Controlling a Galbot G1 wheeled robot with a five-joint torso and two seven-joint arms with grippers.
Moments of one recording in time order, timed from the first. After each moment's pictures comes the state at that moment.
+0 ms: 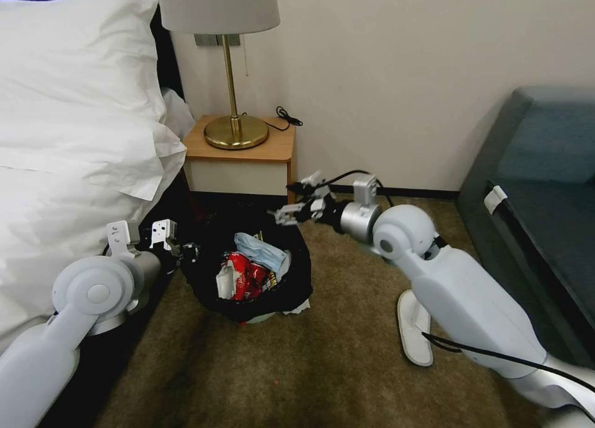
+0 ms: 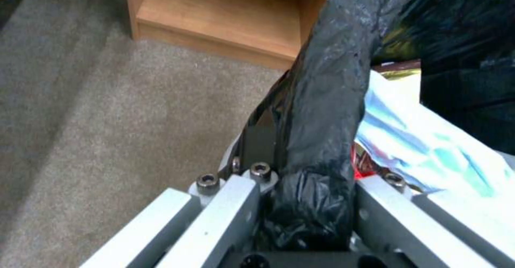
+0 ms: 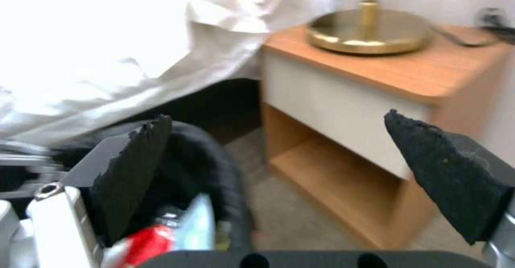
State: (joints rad) left arm 1.05 -0.77 -0.43 -2.11 -1.51 0.74 -0.68; right arm -0.53 1.03 -0.01 1.81 0.83 -0.57 -0.20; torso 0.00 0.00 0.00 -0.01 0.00
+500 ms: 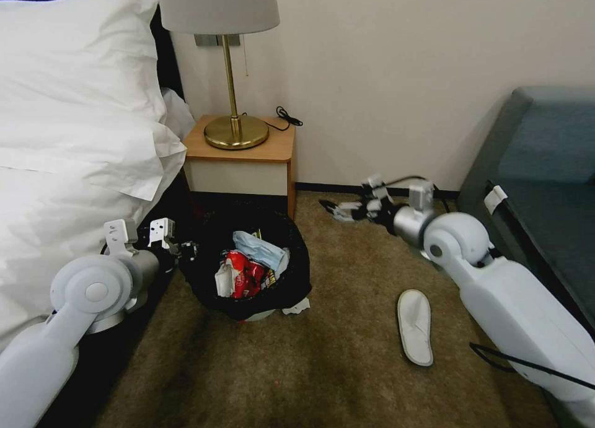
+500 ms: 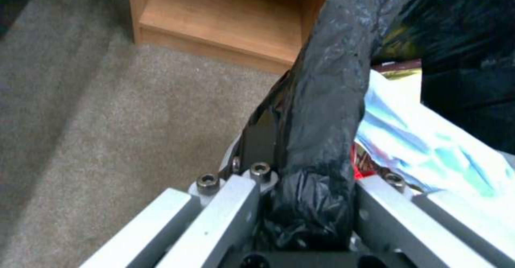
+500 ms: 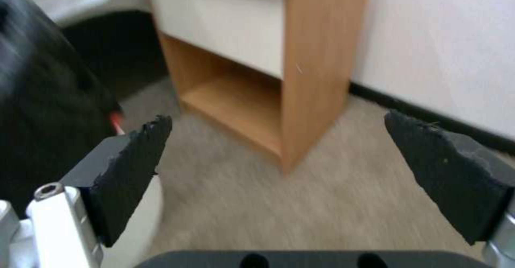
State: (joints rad) left arm 1.05 -0.77 -0.44 -2.10 -1.51 0.74 -0.67; right arm -0.73 0.86 0.11 1.77 0.78 -0.52 -0.17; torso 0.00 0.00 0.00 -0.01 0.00
